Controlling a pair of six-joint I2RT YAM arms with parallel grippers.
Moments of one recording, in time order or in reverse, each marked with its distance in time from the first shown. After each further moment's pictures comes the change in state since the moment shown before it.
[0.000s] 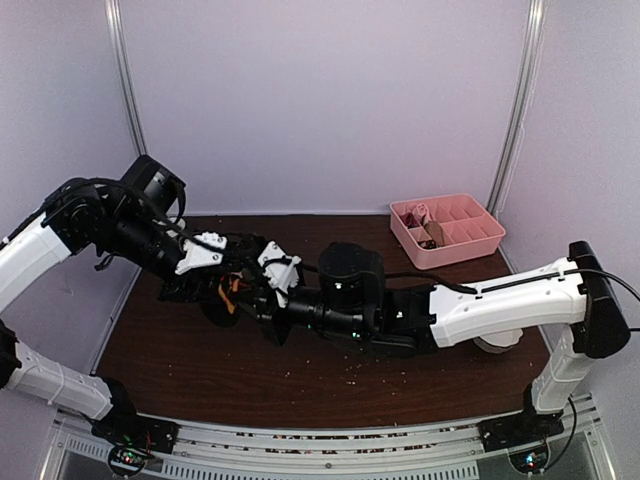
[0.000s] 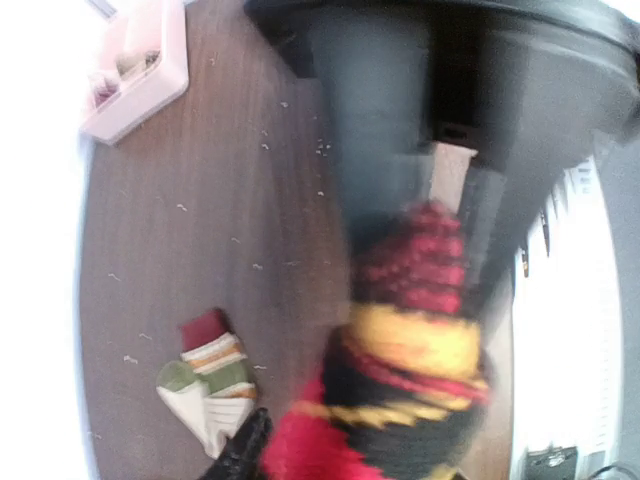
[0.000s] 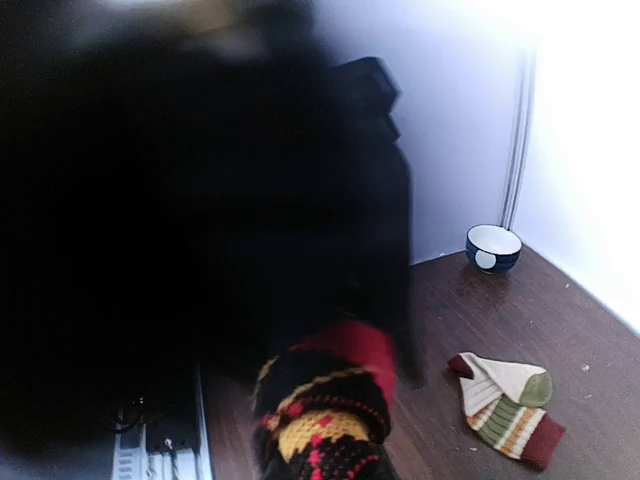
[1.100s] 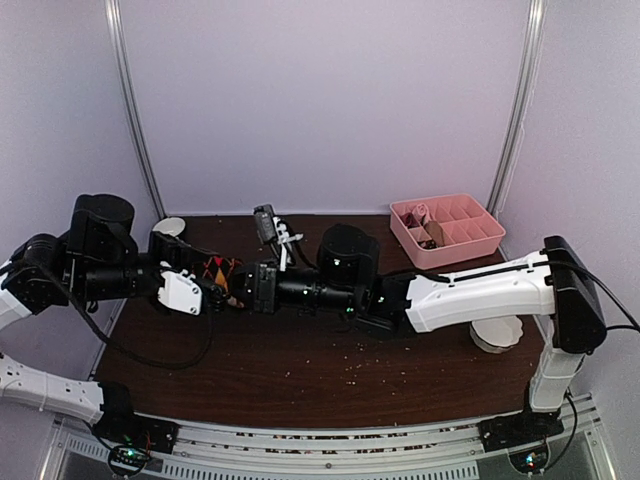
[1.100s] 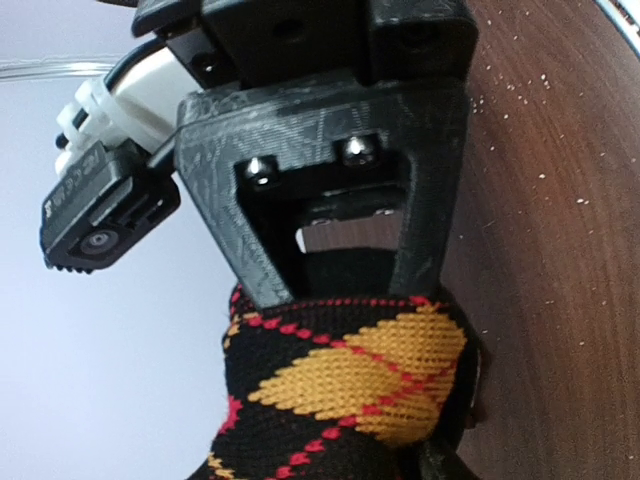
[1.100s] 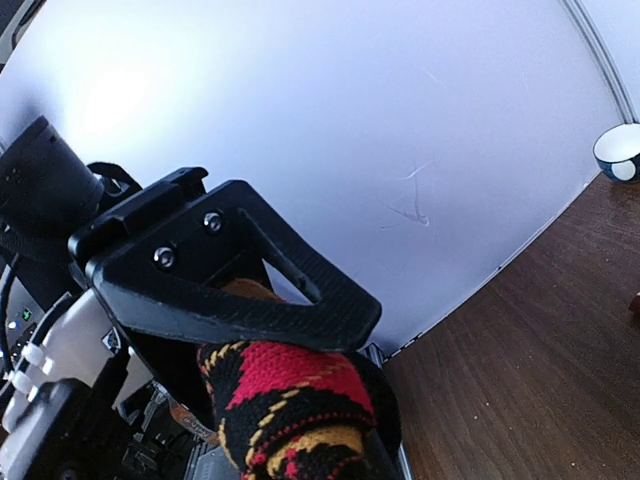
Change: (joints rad) left arm -0.263 -0.319 -0.282 0.390 -0.513 0.404; right arm -0.114 0.105 0.045 0.239 -0.340 0.722
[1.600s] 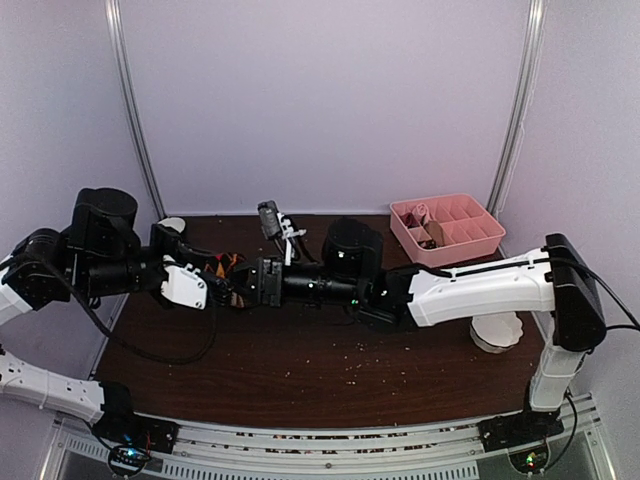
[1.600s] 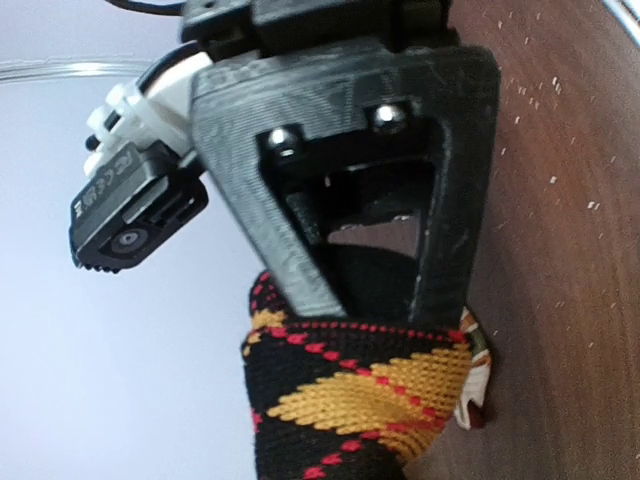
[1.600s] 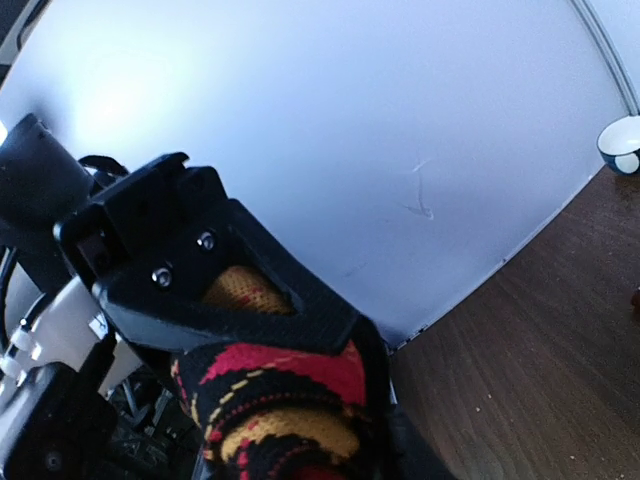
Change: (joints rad) left arm -0.024 0.019 0.018 0.026 -0.092 0.033; right arm -0.027 0.007 0.011 0.002 -0.079 0.035
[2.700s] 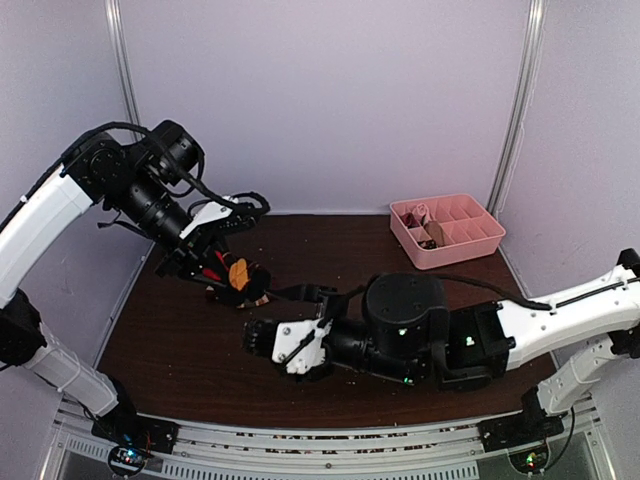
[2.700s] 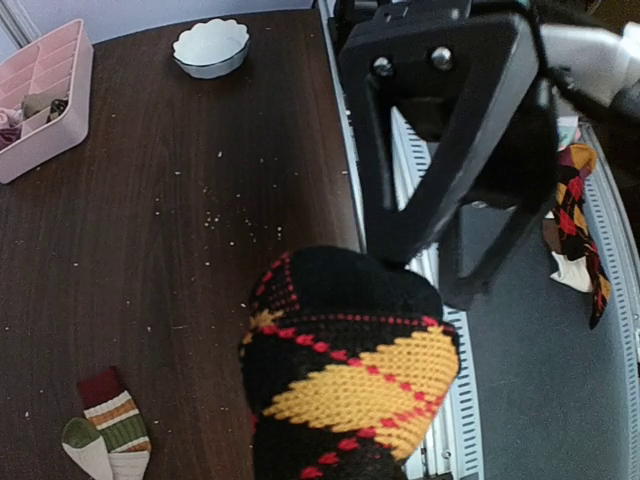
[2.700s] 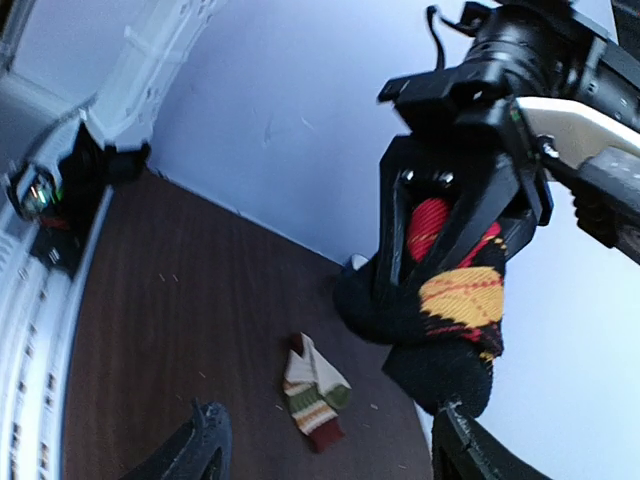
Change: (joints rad) left arm 0.316 0.524 0.636 -0.708 0.924 -0.520; right arm 0.331 -0.369 -0.171 -0.425 0.700 -1.434
